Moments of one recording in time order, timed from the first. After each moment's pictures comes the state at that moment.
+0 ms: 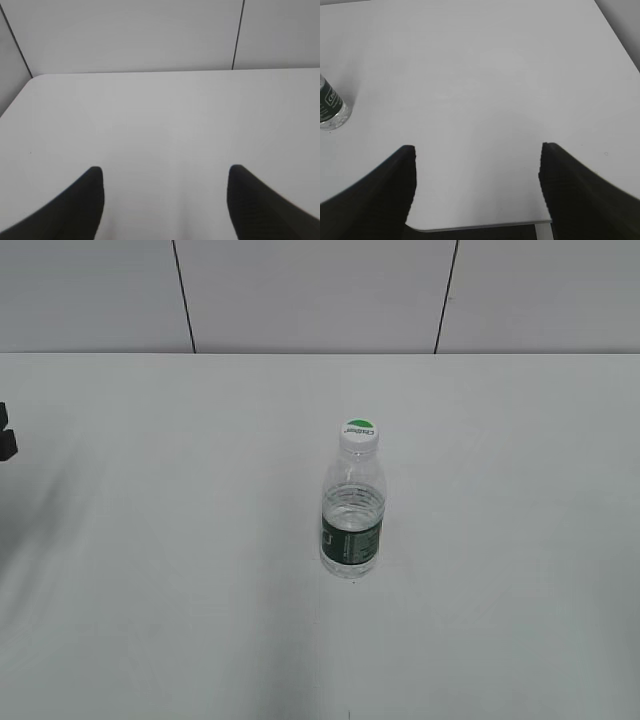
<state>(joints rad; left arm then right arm) 0.01 1.47 -0.37 0.01 -0.70 0.02 0.07 -0.01 -0.50 0.00 1.08 -0.02</state>
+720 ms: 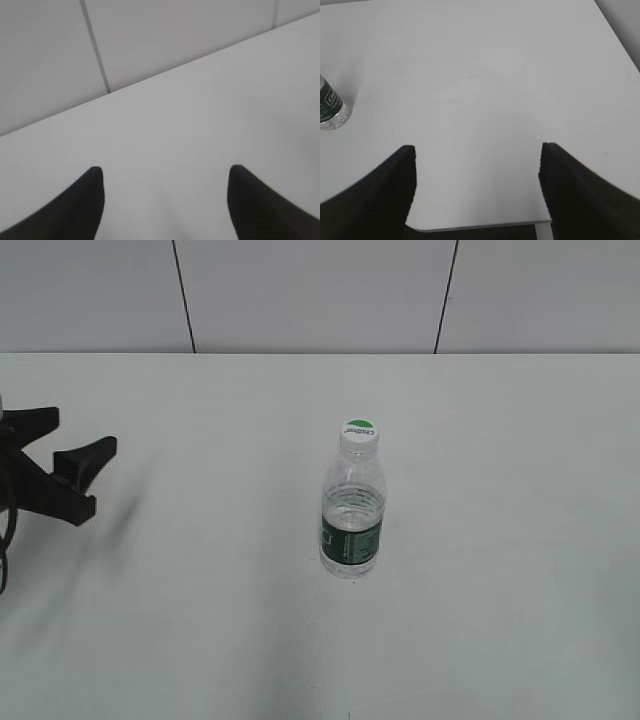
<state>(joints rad) 0.01 1.75 -0.37 0.51 -1.09 0.02 0.07 -0.01 -0.50 0.00 1.08 -0.02</state>
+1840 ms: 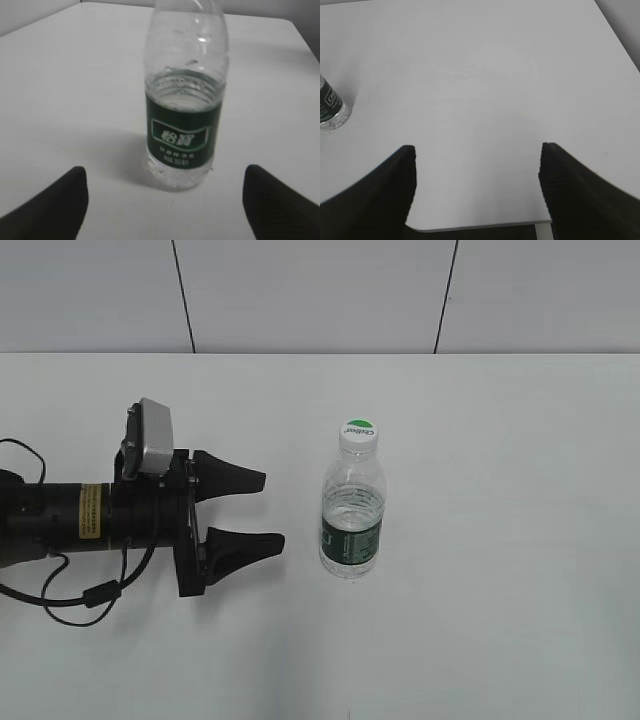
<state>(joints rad) -0.19 2.11 -0.73 1.26 -1.21 -0.32 0.07 -0.01 -0.50 0.00 1.08 -0.02</state>
